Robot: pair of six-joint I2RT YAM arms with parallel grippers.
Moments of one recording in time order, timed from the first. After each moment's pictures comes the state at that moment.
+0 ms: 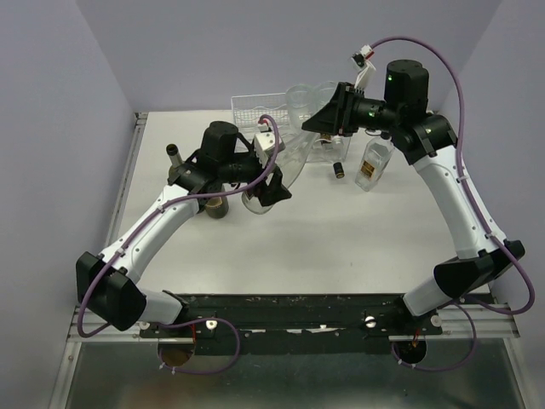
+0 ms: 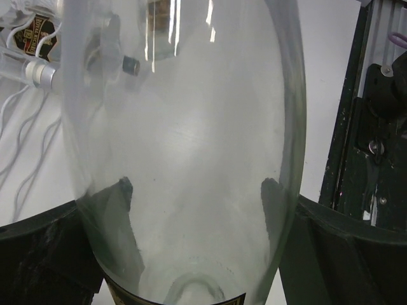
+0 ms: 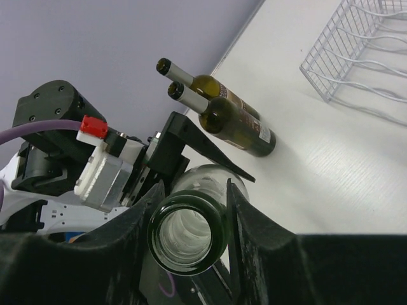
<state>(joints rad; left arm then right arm) -0.52 1.35 1.28 -0.38 0.68 0.20 0.40 1.54 1.88 -0.63 -0.67 0.51</state>
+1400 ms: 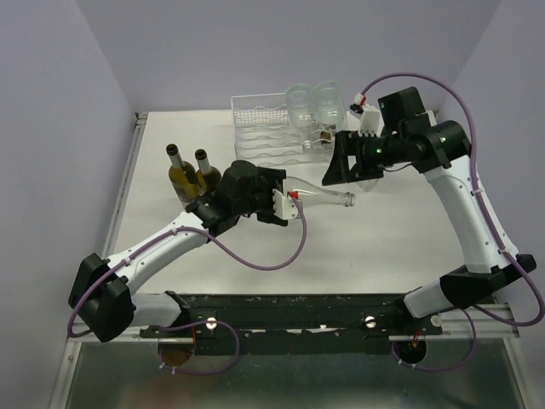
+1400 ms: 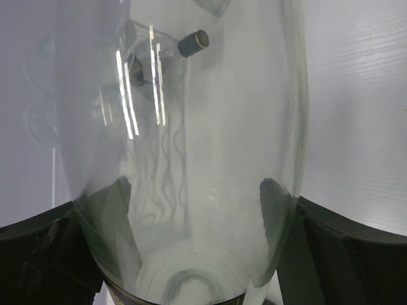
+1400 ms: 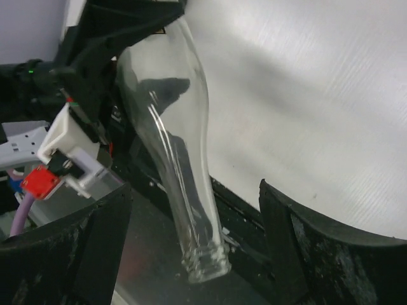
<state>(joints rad) -0.69 1.27 0.98 -0.17 0.31 0.91 0.43 1.48 1.96 -1.27 -0.42 0.26</state>
